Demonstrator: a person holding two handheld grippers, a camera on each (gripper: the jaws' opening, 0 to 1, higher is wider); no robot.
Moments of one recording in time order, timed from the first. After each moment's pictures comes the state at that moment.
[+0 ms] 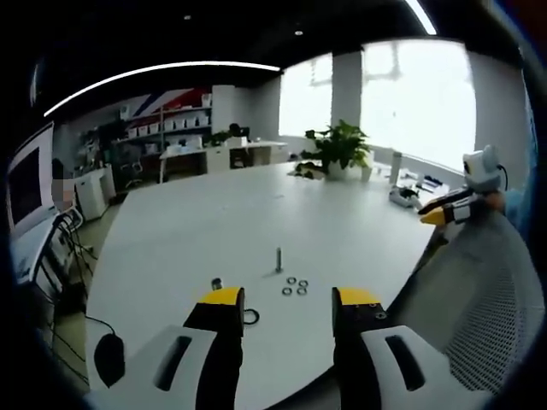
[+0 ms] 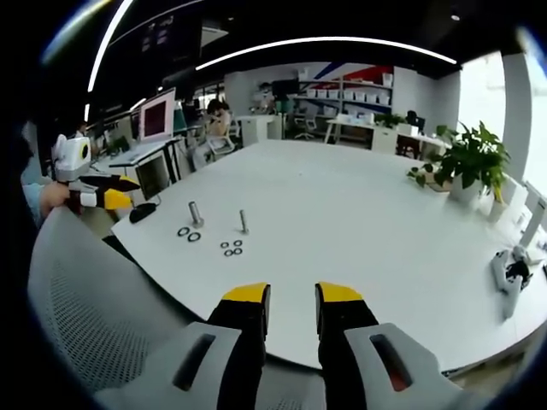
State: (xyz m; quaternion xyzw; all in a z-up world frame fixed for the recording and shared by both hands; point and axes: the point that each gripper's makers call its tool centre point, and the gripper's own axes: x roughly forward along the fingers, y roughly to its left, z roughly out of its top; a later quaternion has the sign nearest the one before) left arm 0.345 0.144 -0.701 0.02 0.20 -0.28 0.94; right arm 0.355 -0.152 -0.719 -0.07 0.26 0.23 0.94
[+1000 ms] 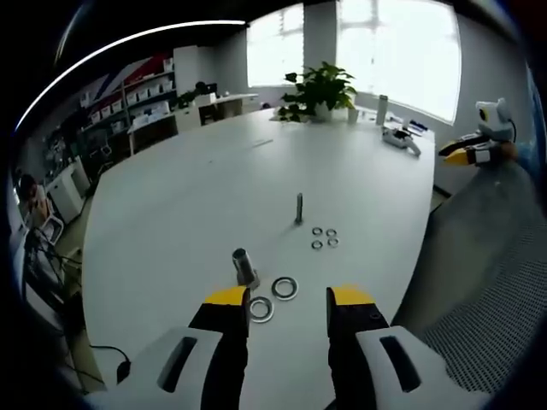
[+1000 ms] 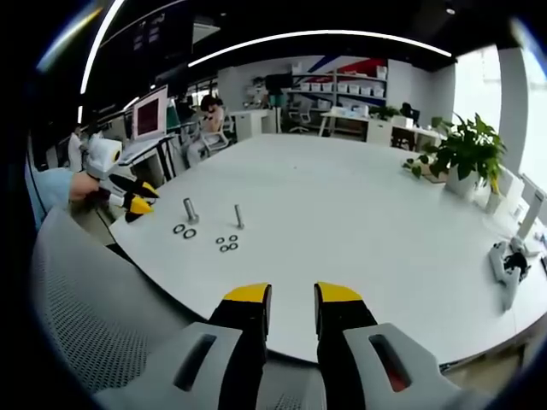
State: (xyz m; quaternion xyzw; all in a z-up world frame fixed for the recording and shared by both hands) left arm 0.408 0.188 -0.775 0.11 0.32 -0.32 0.88; right arm 0.356 -0.155 -0.724 -0.06 0.28 0.21 0.93
